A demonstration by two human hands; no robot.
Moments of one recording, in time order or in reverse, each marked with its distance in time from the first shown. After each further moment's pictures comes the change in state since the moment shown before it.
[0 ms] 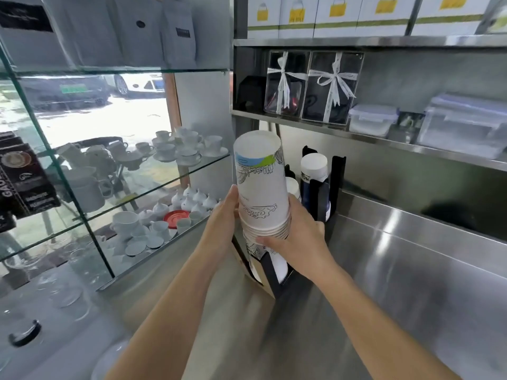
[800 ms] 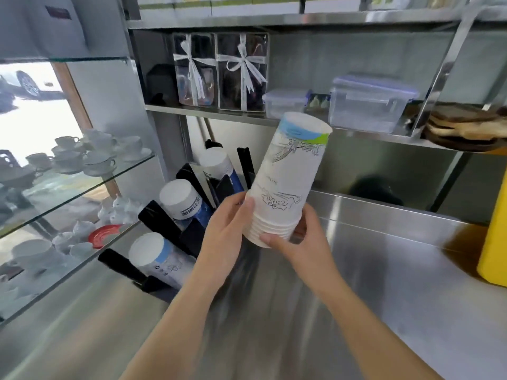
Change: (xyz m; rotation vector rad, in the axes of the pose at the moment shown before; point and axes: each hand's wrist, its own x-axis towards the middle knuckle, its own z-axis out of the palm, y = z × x) left_hand -0.005 -0.036 0.162 -0.034 -0.289 0.151; right_hand -0.037 0.109 -0.123 0.400 0.258 0.162
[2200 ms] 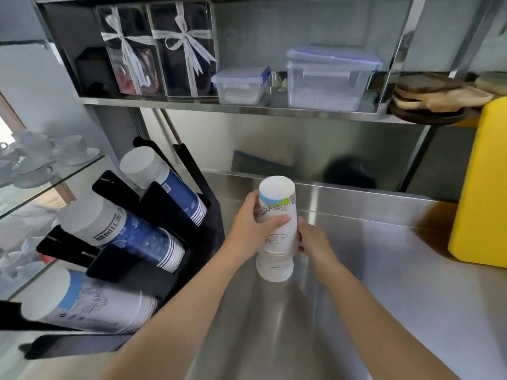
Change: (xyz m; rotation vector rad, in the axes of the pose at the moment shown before) left_hand 0.087 -0.094 0.109 0.164 -0.279 -0.105; right_hand 0.075 0.124 -0.087 0.049 0.178 0.510
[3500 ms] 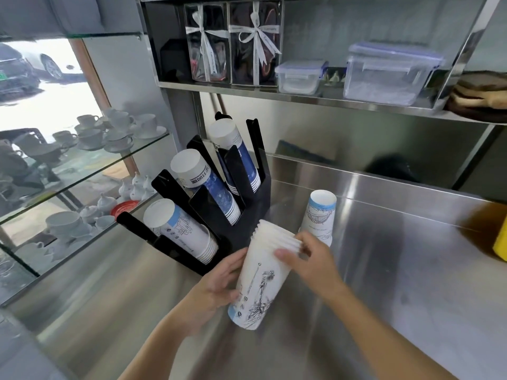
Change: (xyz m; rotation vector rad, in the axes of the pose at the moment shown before) left_hand -0.209 -0.062 -0.114 -0.234 -0.194 -0.199; right_hand -0.141 0.014 0.059 -0.208 -0.273 -0.482
